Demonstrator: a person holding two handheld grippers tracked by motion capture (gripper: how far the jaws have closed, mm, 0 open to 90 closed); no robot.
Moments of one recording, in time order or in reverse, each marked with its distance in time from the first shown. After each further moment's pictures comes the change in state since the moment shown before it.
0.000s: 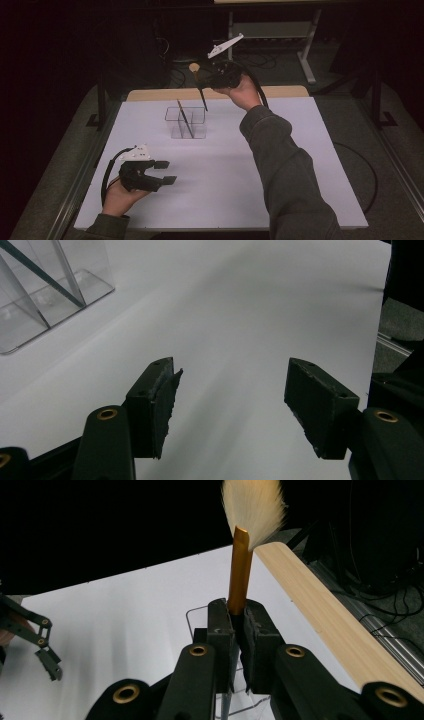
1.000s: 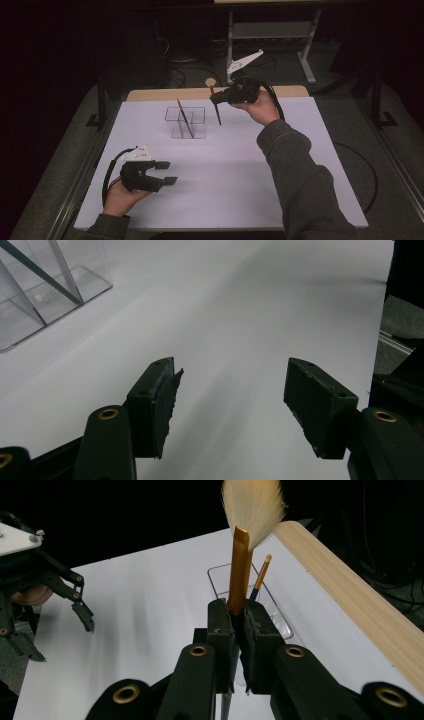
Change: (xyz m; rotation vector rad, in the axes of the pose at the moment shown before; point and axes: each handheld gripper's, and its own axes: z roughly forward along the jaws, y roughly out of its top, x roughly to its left) left arm -0.001 0.000 0.003 0.021 0.000 0.000; right arm 0.012 -0.049 -0.029 0.006 0.038 0.016
